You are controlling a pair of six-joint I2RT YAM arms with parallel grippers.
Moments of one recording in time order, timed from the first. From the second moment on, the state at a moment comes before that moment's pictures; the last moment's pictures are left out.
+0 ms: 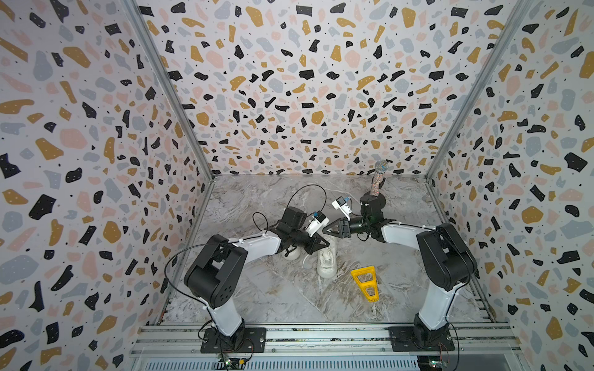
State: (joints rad) left arm -0.54 1.72 0.93 0.01 0.76 0.03; right arm 0.43 1.85 1.02 0.25 -1.16 0.30
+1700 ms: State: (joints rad) left arm -0.38 2.01 1.48 -0.76 0.67 0.52; right arm 0.43 1.85 1.02 0.17 -1.16 0.27
